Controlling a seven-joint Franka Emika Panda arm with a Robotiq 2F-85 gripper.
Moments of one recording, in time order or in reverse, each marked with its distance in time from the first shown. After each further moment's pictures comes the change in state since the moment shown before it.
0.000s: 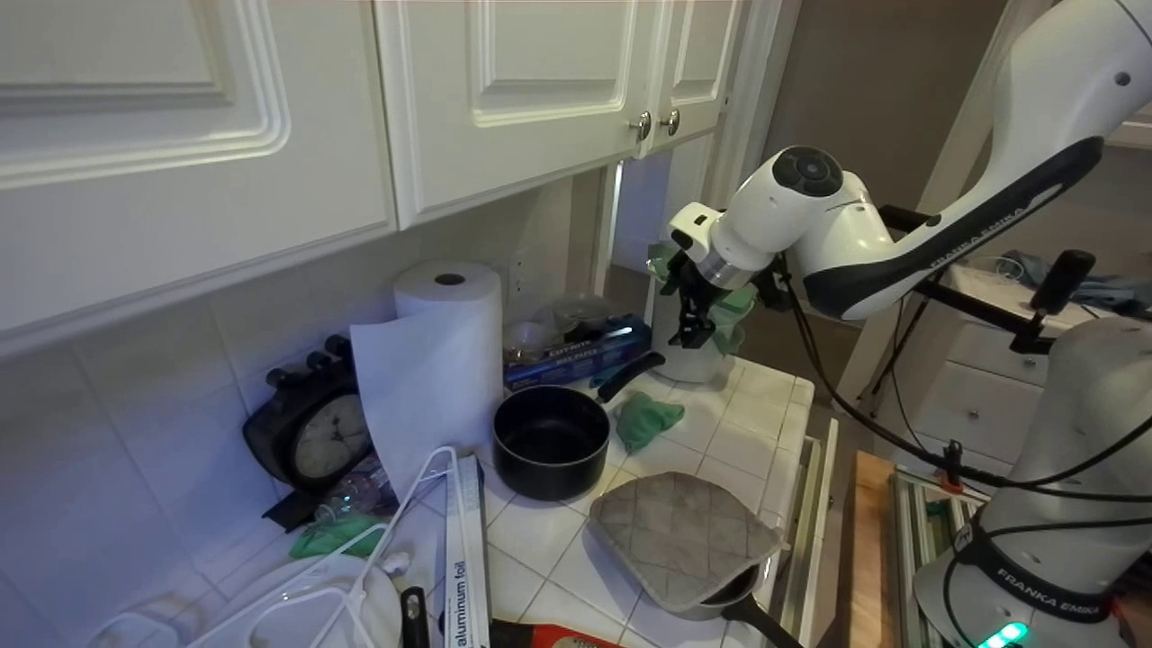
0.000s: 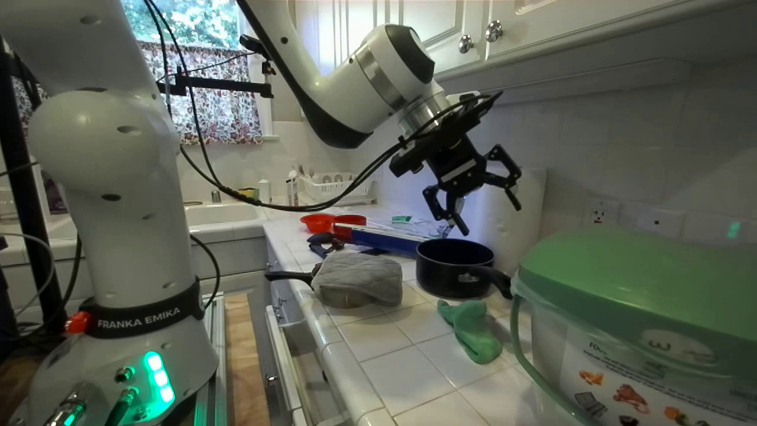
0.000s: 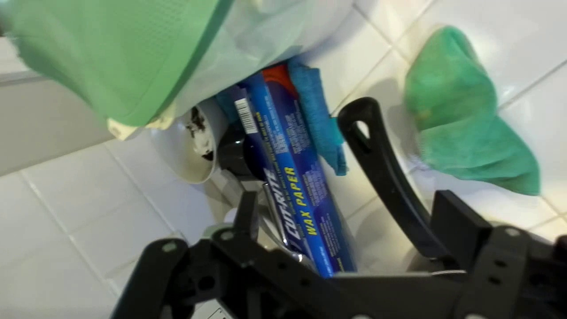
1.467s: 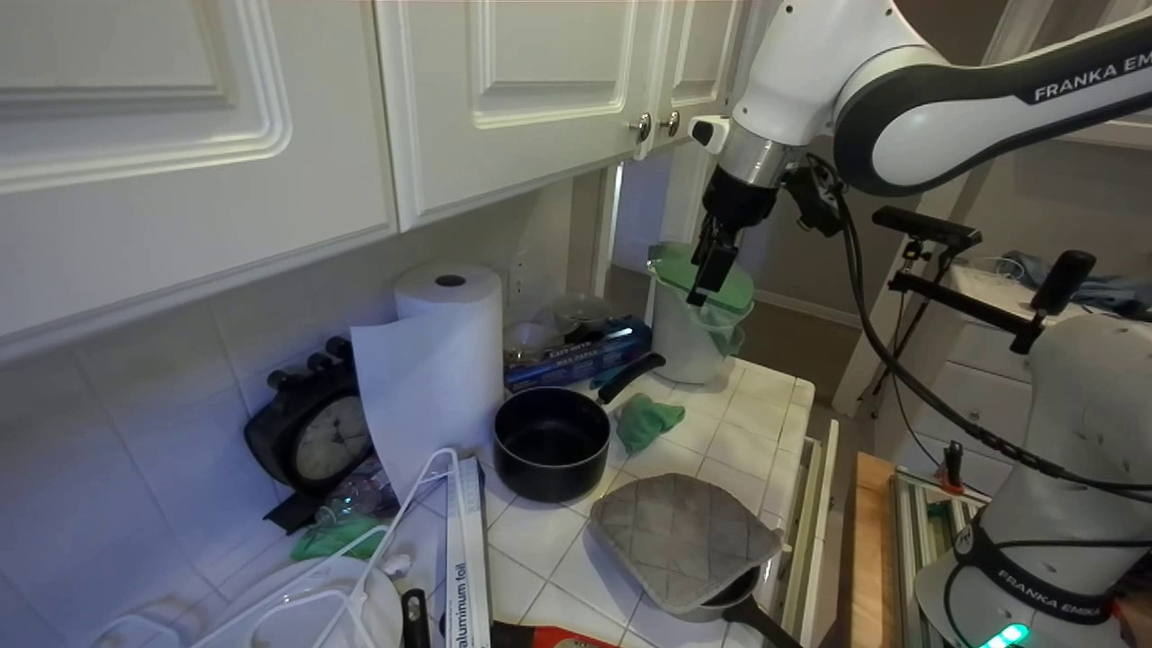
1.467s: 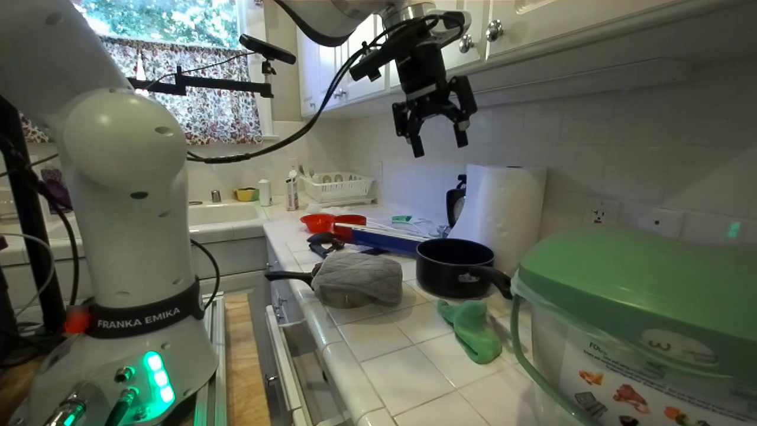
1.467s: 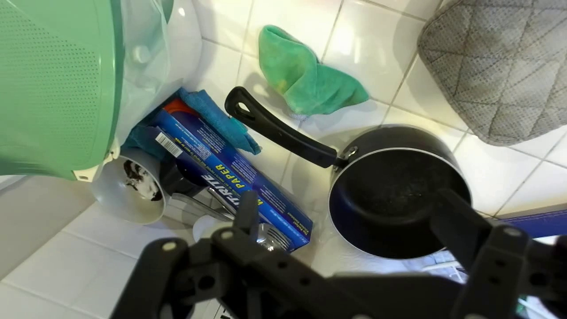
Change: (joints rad) arm 0.214 -0.303 0.044 0.118 0.759 -0.578 -0.153
